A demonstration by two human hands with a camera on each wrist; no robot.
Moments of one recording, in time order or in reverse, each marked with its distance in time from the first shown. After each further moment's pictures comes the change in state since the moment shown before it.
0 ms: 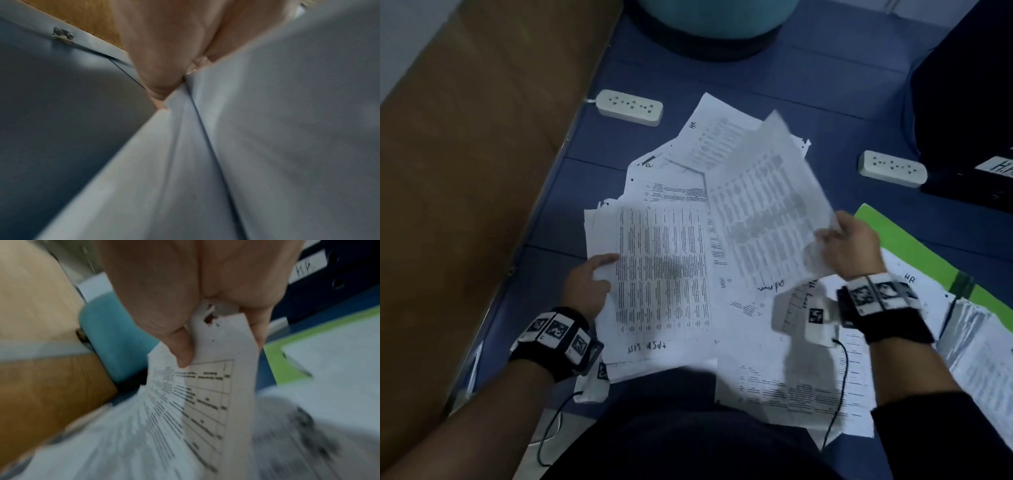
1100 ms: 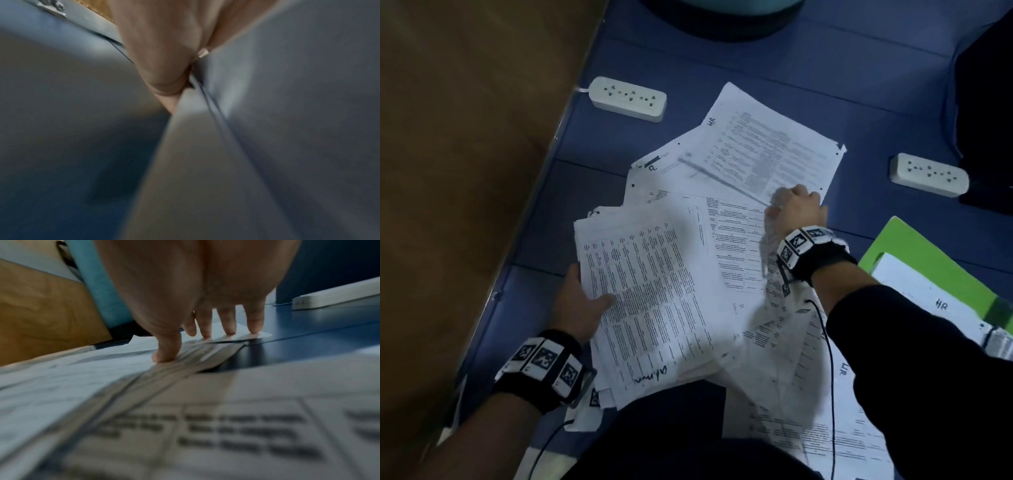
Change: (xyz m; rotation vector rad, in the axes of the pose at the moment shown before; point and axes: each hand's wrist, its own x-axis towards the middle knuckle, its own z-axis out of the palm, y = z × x) left_hand 0.031 0.005 0.000 -0.043 0.029 -0.102; right_hand 0.111 -0.040 0.114 -0.654 -0.144 -0.127
